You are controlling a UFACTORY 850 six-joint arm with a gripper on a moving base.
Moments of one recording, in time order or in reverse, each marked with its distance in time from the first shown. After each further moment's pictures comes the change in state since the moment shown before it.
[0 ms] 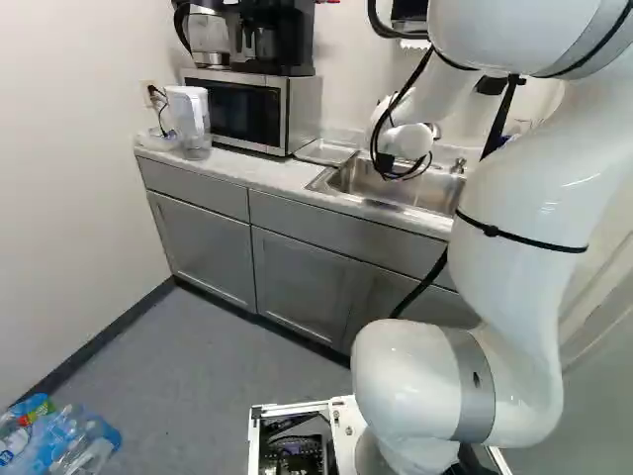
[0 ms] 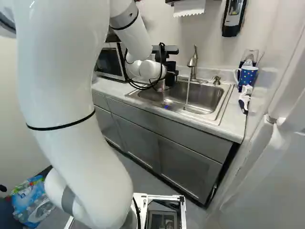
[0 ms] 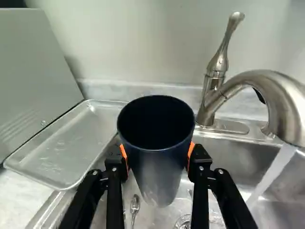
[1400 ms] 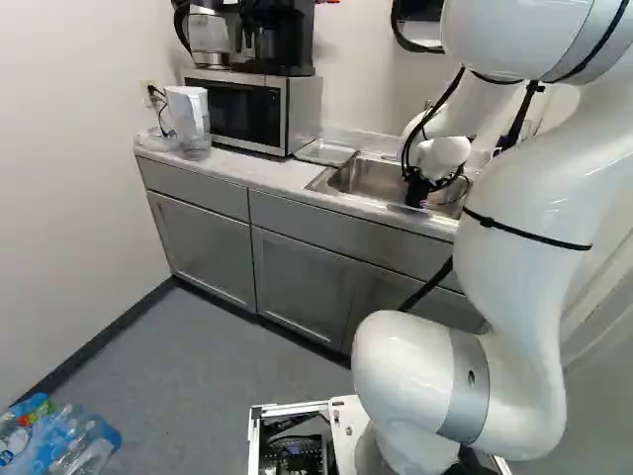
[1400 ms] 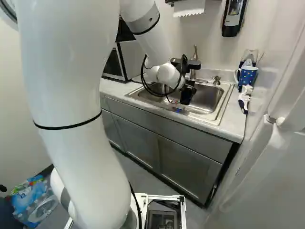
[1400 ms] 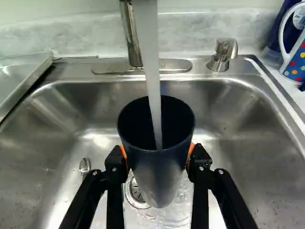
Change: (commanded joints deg) arm -10.6 -1.7 1.3 0.0 -12.7 0.0
